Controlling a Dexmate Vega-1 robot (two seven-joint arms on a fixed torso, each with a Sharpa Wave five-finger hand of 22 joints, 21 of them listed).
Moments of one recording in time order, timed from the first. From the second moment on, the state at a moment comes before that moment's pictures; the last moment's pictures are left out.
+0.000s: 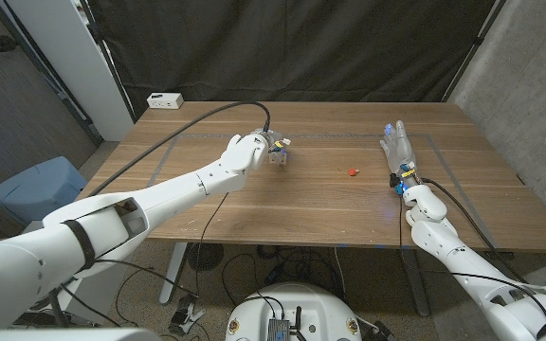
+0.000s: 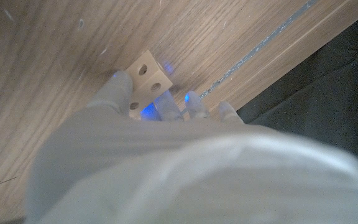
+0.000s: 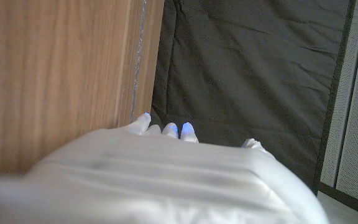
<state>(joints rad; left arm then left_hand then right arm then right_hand) 0.30 0.49 1.11 -1.47 0.93 0.51 -0.39 0.87 -0.06 0.42 -0.15 0.18 0.53 -0.22 0.23 0.19 0.65 -0.22 0.40 0.39 0.34 -0.04 0.22 0.17 0.05 0.21 0.19 0.17 -0.83 -0.42 -0.30 -1.03 0.71 0.53 0.11 0.23 0.11 0.06 0.09 0.28 0.07 -0.08 0.18 0.17 0.00 -0.04 0.18 0.18 -0.15 -0.02 0.19 0.18 -0.01 -0.03 0.19 0.16</state>
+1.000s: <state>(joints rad) 0.33 0.48 1.11 -1.49 0.96 0.54 -0.36 0.91 -0.05 0.38 -0.15 0.18 0.70 -0.22 0.23 0.20 0.75 -0.21 0.42 0.45 0.42 -0.05 0.22 0.18 0.11 0.21 0.19 0.17 -0.84 -0.41 -0.29 -1.04 0.72 0.54 0.10 0.23 0.11 0.06 0.09 0.29 0.07 -0.08 0.19 0.17 0.00 -0.04 0.18 0.18 -0.15 -0.02 0.19 0.18 -0.01 -0.03 0.19 0.16</state>
